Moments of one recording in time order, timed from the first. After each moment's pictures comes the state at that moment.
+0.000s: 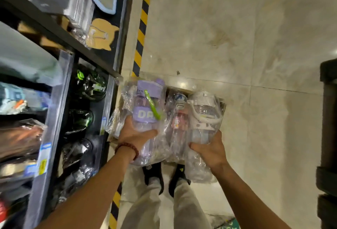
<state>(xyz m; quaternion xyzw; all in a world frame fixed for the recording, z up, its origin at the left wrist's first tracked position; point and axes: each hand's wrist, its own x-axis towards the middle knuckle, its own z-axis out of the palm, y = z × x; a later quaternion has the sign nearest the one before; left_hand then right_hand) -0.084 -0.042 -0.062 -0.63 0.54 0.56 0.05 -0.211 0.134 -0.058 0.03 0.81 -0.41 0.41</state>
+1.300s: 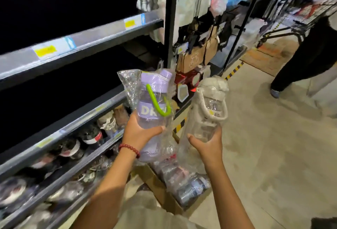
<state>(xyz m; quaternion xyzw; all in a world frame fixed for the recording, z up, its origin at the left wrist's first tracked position) 0.022 0.108 0.339 -0.58 0.51 0.47 -0.43 -0.165 0.167 0.318 -0.38 0.67 -0.54 0.35</state>
